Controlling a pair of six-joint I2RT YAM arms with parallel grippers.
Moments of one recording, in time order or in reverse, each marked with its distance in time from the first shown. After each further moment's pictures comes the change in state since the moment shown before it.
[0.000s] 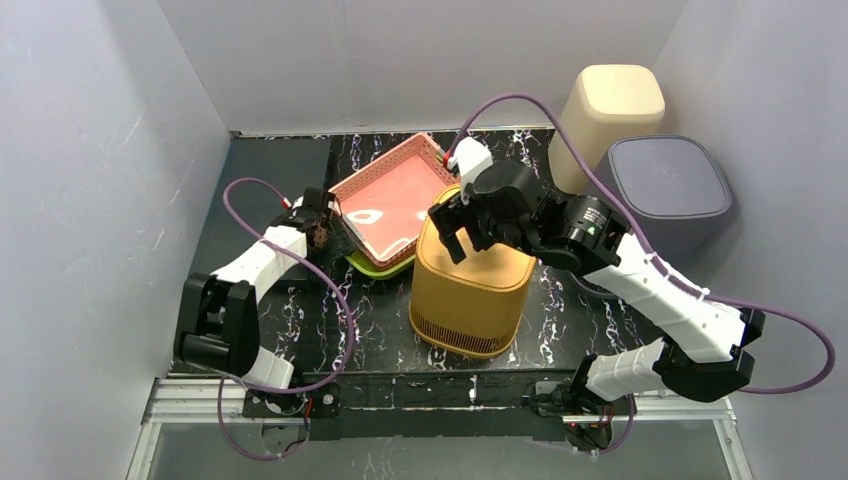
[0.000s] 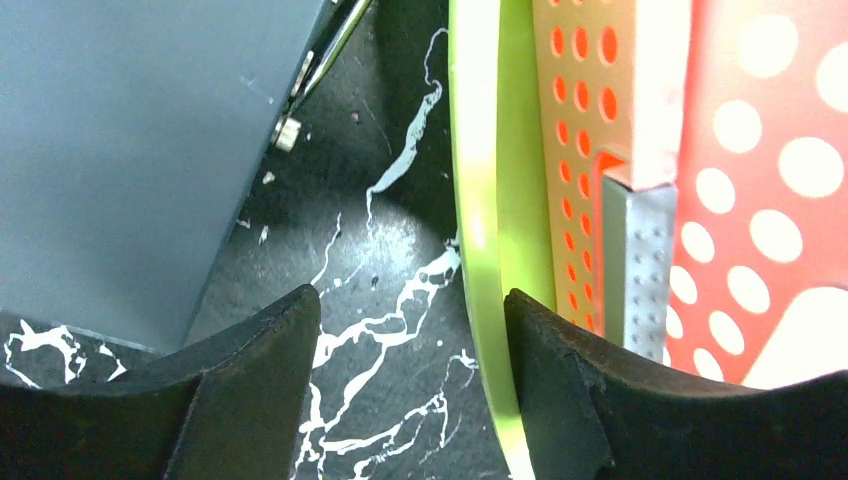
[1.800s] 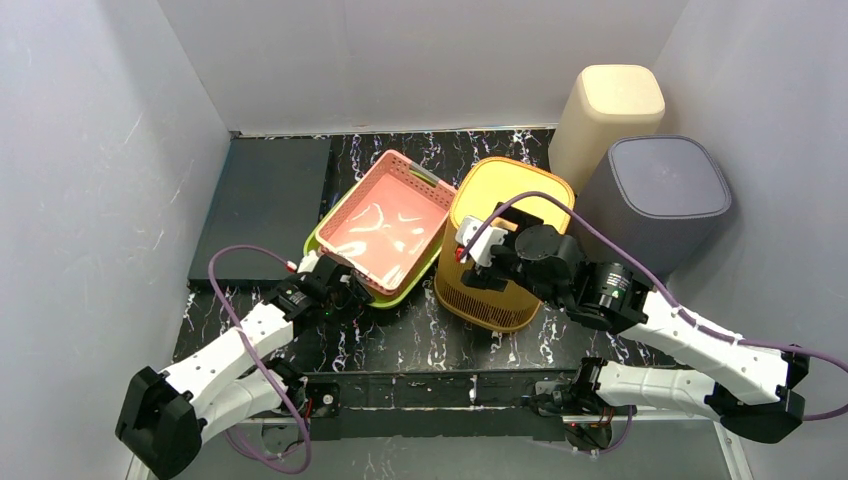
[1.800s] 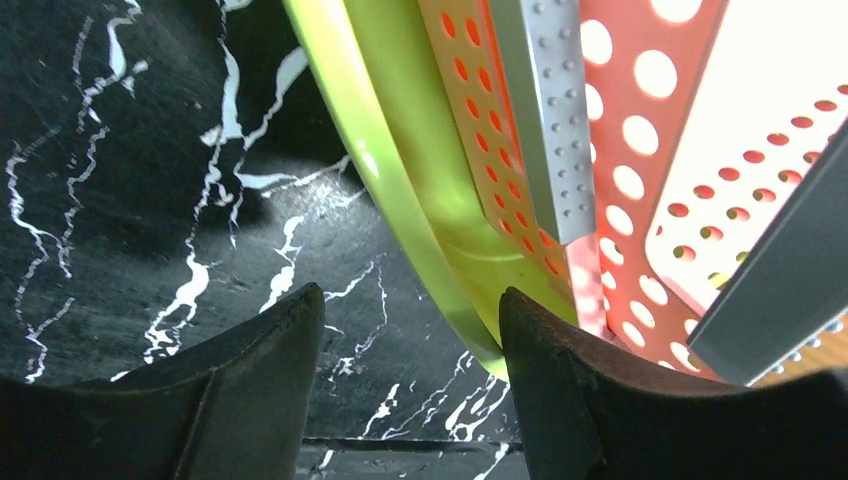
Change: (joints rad) left arm -0.360 -0.559 -0.382 -0.074 0.010 -0.536; right arm 0.053 -0.394 -0.631 0.394 0.063 -0.725
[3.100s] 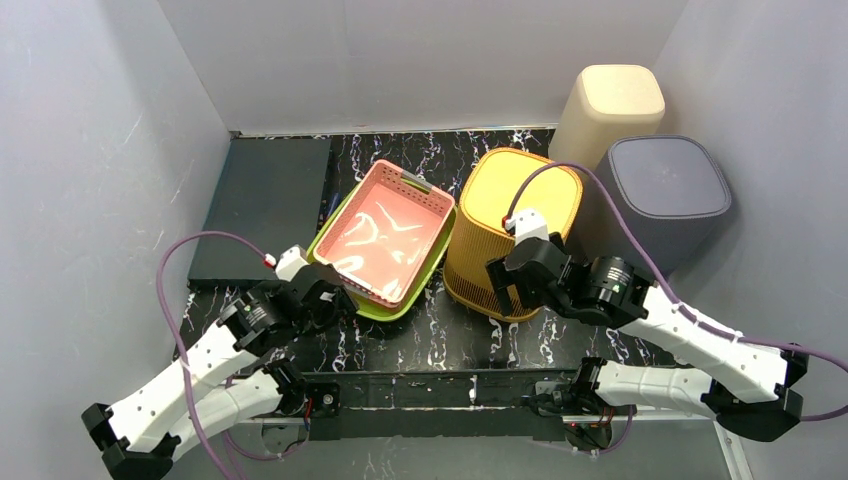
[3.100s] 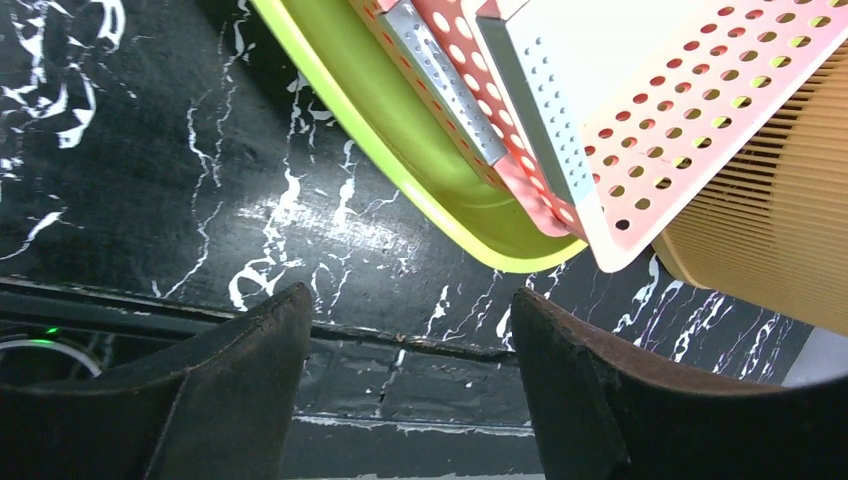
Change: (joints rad) left arm -0.225 -0.215 0.246 -0.455 -0.193 0.016; right arm -0.008 0.026 0.058 -0.514 0.063 1.021
